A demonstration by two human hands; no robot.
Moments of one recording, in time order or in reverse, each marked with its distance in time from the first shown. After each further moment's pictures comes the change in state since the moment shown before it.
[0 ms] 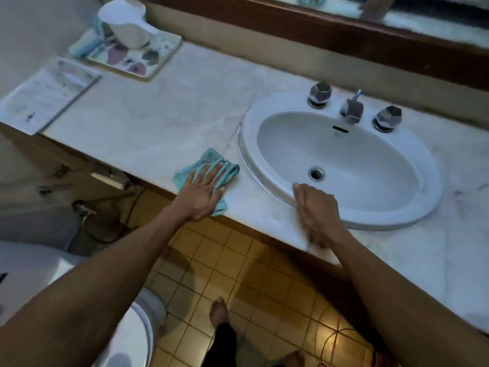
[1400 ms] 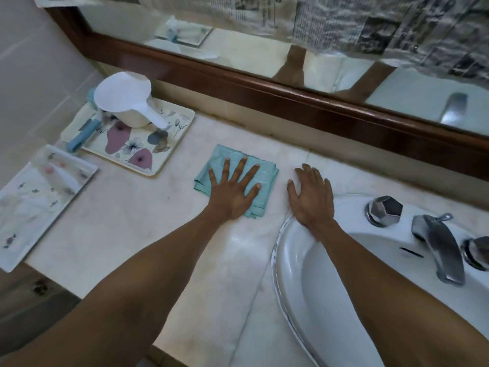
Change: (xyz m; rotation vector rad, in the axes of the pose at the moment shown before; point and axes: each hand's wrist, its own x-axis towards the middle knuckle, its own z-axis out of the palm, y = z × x) left_hand 0.339 -0.116 -0.090 0.091 0.148 -0.117; right_hand 0.374 -0.104 -0.012 0.148 0.139 0.011
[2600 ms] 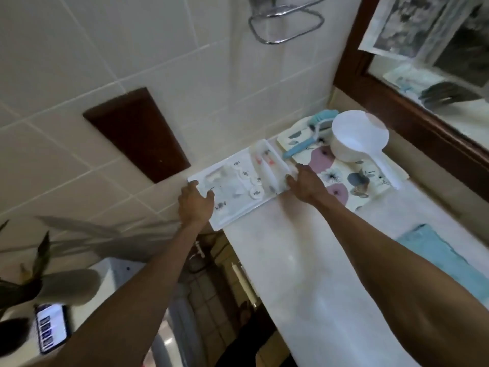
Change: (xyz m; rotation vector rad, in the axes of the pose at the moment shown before) left_hand -0.274 -0.427 -0.143 -0.532 0.413 -1.241; right_hand 0.050 -0.506 0.139 0.137 -0.542 -0.478
